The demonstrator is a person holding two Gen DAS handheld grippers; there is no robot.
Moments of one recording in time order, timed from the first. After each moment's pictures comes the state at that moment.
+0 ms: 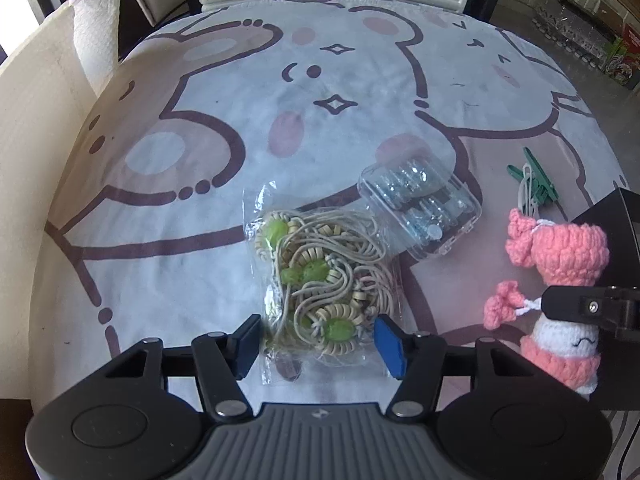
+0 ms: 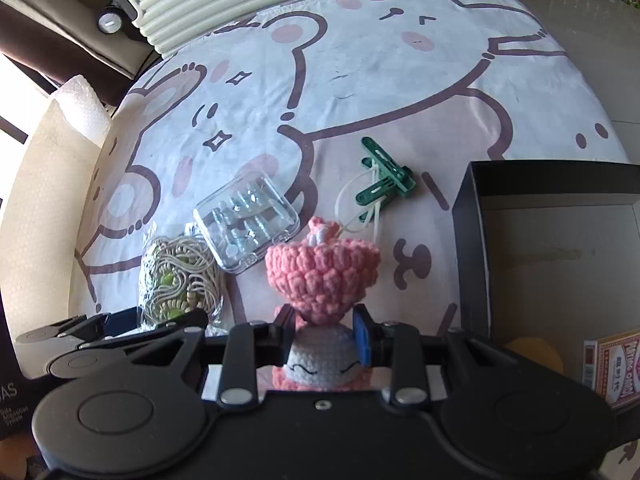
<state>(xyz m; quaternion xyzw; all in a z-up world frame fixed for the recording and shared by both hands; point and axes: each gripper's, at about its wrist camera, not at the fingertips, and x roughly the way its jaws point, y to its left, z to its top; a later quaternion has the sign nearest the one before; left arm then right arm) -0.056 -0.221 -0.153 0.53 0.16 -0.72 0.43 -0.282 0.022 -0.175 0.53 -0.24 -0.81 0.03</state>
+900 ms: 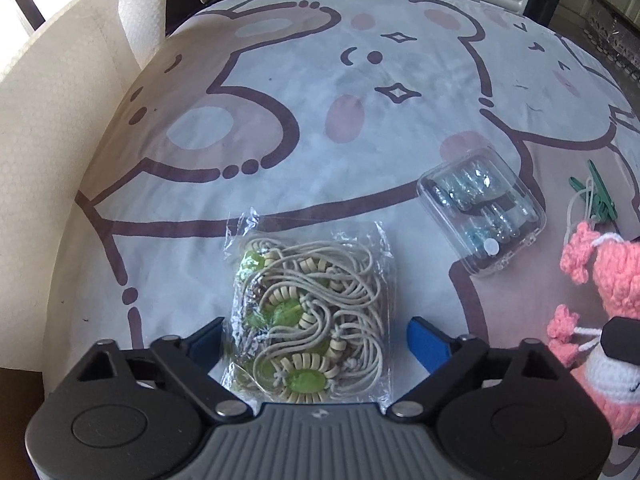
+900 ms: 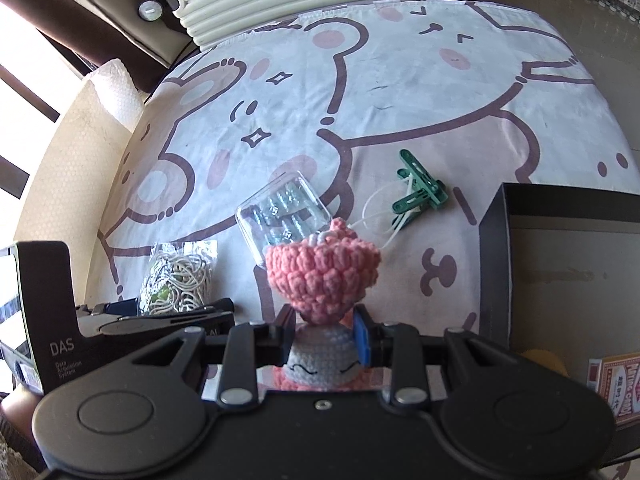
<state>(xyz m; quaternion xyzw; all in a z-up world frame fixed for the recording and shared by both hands) -0.050 -0.236 -0.167 0.52 0.17 -0.68 0.48 -0.282 0.012 -0.161 0.52 -0.21 -0.82 0.06</state>
